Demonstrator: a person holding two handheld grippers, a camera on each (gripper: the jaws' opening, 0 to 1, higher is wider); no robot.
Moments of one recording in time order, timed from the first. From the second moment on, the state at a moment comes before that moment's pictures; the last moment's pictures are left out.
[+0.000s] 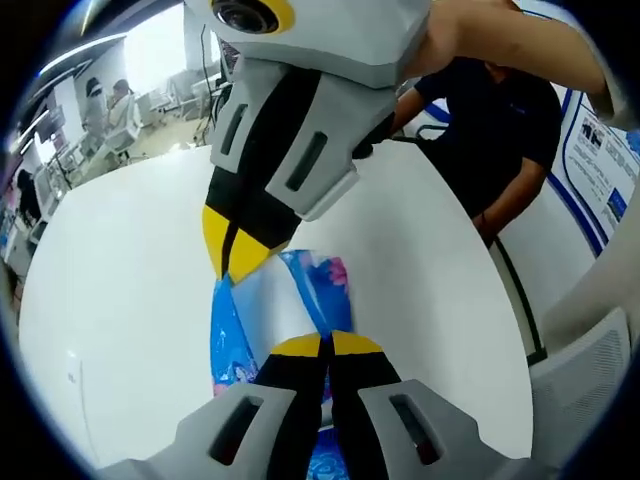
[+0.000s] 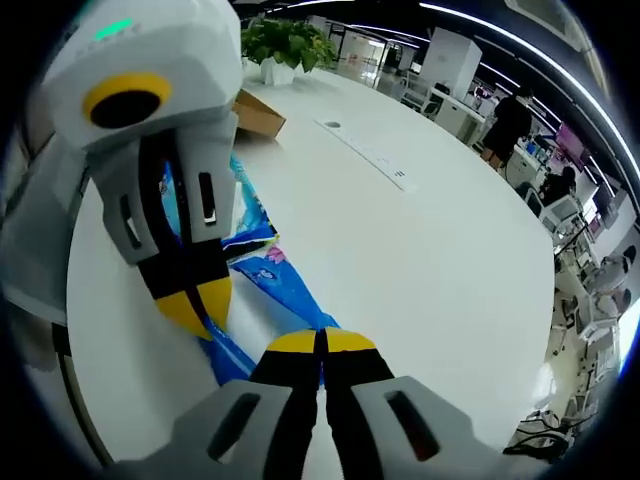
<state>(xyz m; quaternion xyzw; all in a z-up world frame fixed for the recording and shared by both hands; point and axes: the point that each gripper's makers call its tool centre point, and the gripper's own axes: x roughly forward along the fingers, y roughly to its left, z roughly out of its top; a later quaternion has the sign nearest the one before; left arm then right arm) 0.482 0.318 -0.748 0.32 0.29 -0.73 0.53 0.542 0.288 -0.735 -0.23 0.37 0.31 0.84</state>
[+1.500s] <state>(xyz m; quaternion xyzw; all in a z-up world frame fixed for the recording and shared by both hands) 0.486 0.328 -0.735 0.34 0.27 -0.73 0.53 0.533 0.284 -0.722 -0.25 0.37 0.30 0.84</state>
